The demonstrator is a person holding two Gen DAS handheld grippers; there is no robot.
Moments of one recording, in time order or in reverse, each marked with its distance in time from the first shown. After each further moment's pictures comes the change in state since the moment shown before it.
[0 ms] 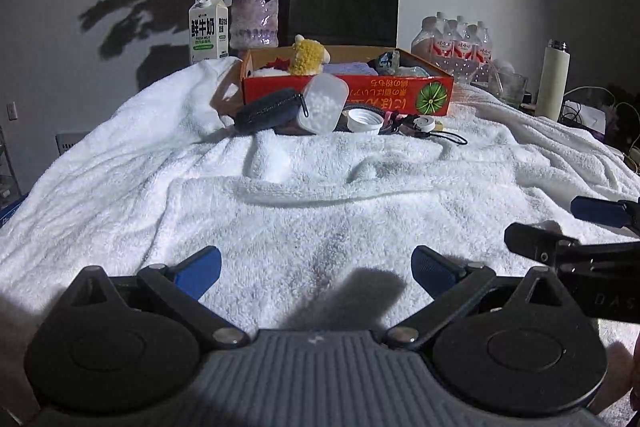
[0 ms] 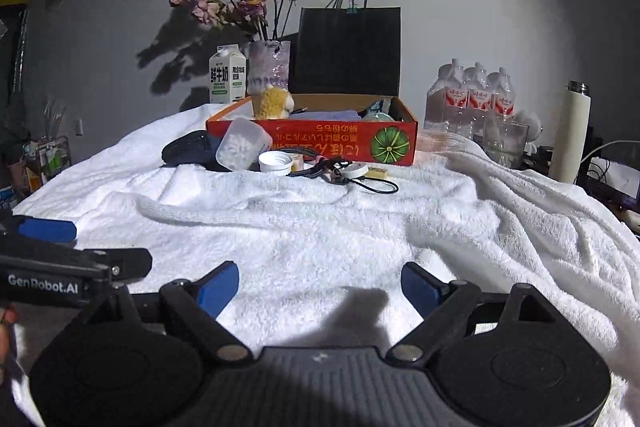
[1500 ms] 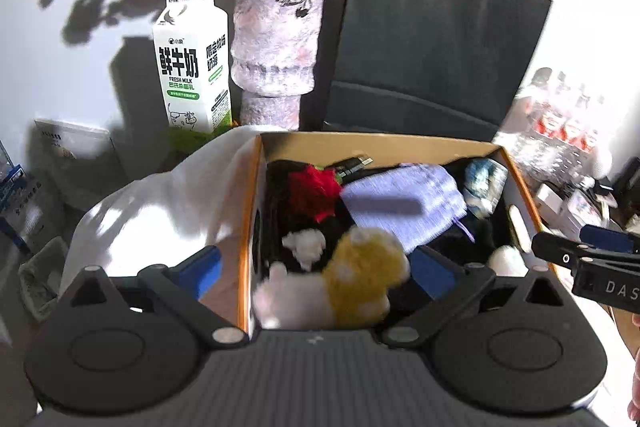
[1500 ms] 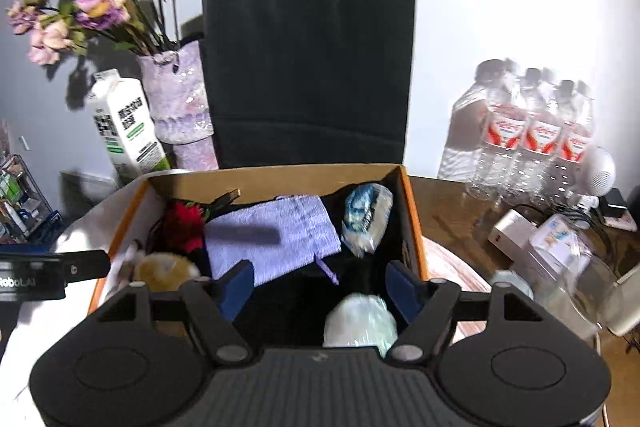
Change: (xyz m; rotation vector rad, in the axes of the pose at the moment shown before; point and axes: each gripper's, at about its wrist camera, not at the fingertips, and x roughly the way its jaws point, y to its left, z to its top) left arm 0.220 0.057 0.312 -0.128 0.288 0.032; right arm 0.272 -0.074 0.293 0.096 0.323 0.002
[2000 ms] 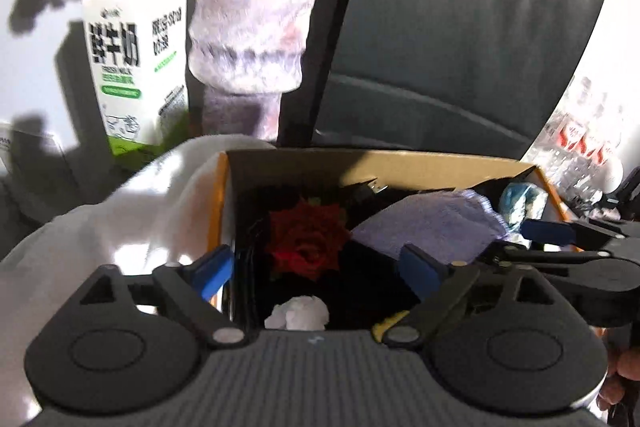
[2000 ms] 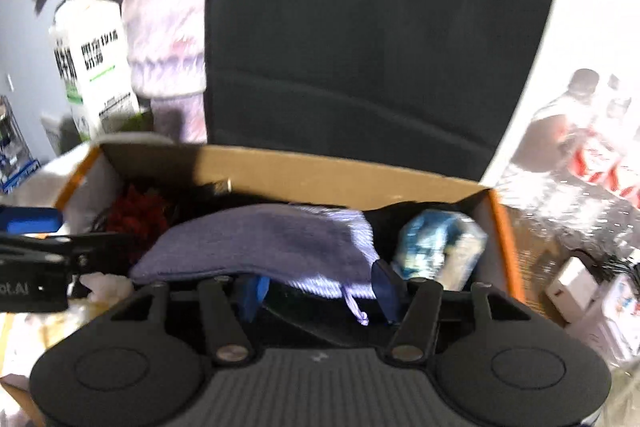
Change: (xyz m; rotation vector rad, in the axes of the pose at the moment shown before) left arm 0.109 0.017 0.036 -0.011 -0.001 -0.101; right arm 0.127 0.035 0.021 -0.120 0.081 -0.044
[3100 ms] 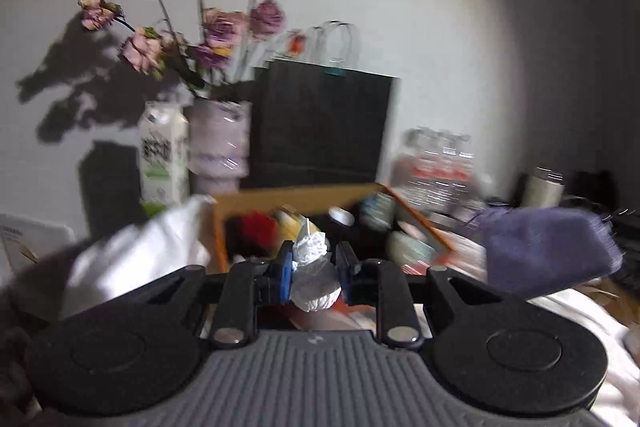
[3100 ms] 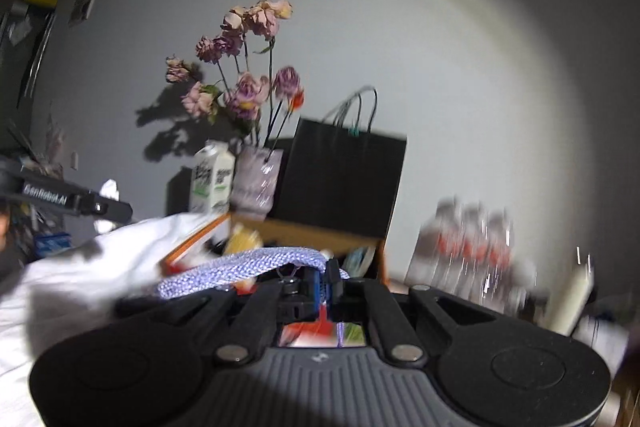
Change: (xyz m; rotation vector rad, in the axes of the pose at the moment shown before) left arm -0.224 -0.004 -0.148 0.181 -0.412 -0.129; right arm -0.281 0.009 -0.206 -0.168 -0.613 -0.059
